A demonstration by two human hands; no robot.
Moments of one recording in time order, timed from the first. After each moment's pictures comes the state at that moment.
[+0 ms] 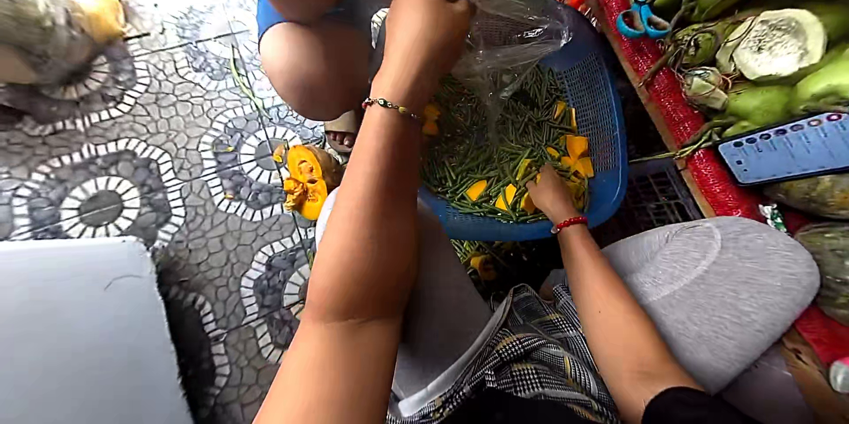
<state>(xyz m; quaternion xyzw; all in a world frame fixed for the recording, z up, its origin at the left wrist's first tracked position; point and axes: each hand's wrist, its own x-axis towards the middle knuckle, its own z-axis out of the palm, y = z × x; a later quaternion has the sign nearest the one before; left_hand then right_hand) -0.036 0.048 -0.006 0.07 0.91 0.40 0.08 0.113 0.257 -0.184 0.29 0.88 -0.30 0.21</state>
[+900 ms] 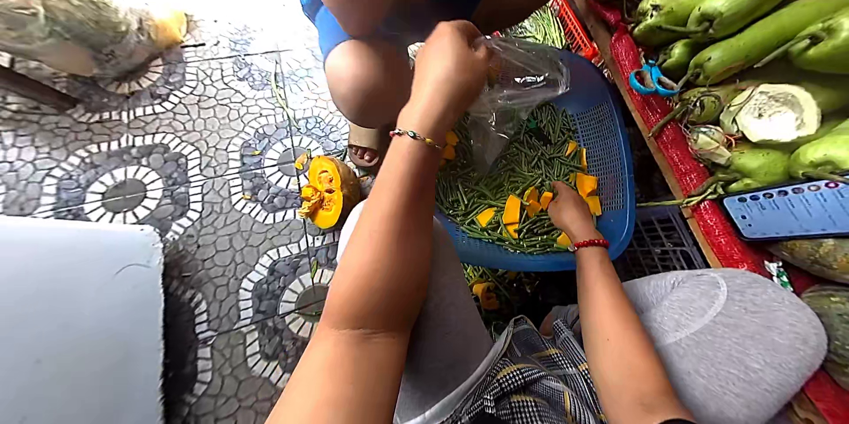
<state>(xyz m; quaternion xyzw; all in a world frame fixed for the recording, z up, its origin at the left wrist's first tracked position) -0.037 0.028 -0.005 0.06 0.90 0.43 0.04 0.078 0.271 -0.166 0.22 0.92 -0.19 0.25</state>
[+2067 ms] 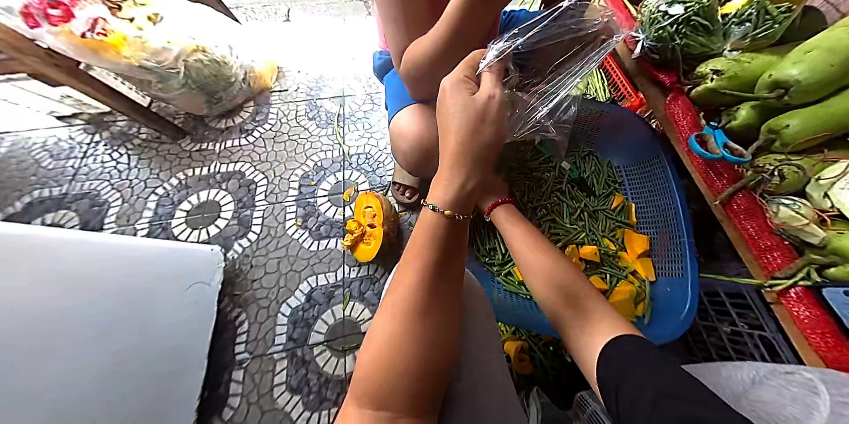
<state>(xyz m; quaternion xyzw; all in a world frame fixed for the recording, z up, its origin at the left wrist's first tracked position) -0.040 0.002 0.000 0.00 0.73 0.67 -0.16 -0.065 0.075 -0.257 -0.03 0.98 -0.19 0.09</state>
